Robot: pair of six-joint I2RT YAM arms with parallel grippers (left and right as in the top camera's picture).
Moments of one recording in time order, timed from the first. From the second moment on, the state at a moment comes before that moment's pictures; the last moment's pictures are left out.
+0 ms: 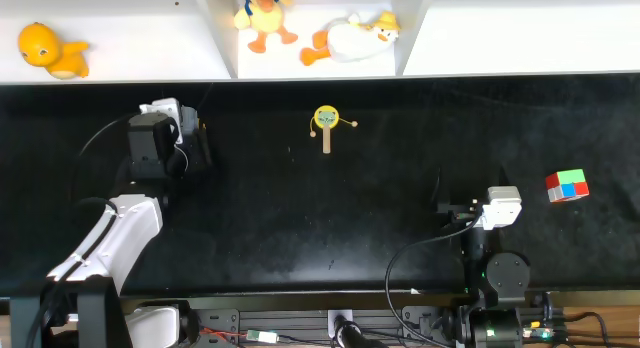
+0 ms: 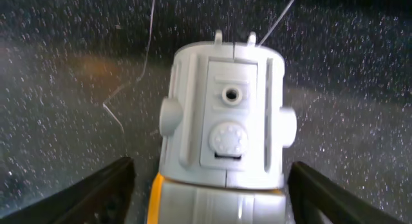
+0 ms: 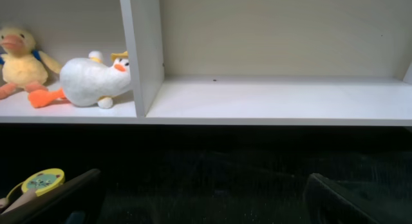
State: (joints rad) left arm 0.01 1.43 0.60 0.02 -0.07 -0.14; right arm 0.04 0.01 0.02 -0.01 0.02 0.02
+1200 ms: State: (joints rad) left arm 0.01 1.04 0.60 -0.05 -0.10 -0.12; right arm 0.04 0.01 0.02 -0.01 0.02 0.02
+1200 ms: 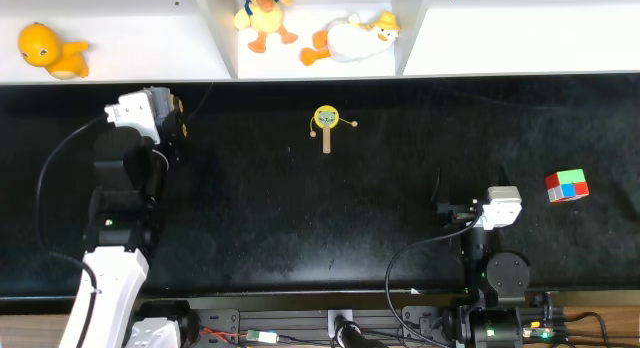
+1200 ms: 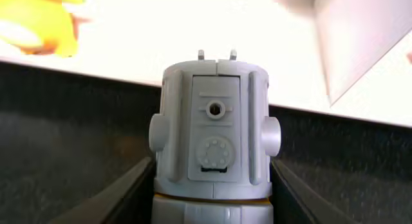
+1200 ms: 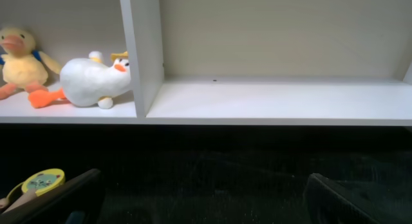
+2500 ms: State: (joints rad) left arm 0.01 1.65 1.05 0.05 -0.05 -0.07; right arm 0.04 0.01 0.02 -0.01 0.02 0.02
